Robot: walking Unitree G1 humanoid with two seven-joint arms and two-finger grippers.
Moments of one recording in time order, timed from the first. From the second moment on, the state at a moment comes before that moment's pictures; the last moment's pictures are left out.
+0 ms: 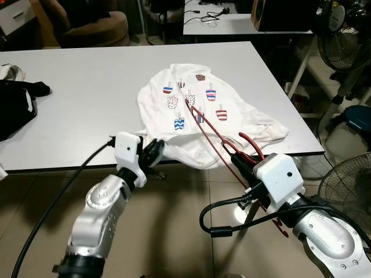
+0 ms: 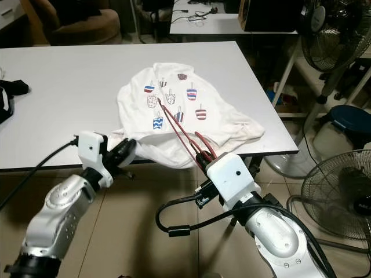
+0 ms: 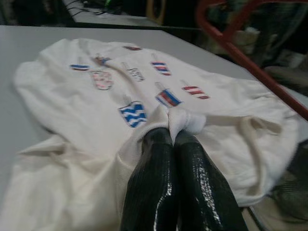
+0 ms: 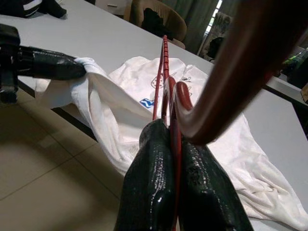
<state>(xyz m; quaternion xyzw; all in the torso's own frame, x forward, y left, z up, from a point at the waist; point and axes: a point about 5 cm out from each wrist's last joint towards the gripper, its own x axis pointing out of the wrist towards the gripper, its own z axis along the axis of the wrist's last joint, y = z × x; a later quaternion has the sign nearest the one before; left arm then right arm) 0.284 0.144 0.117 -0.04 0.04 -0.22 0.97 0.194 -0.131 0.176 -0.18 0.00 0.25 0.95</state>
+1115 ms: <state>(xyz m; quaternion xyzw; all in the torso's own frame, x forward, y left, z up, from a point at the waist) 0.299 0.155 0.169 0.01 -0.01 -0.18 0.98 0.200 -0.146 0.184 -0.09 -0.01 0.17 0.98</state>
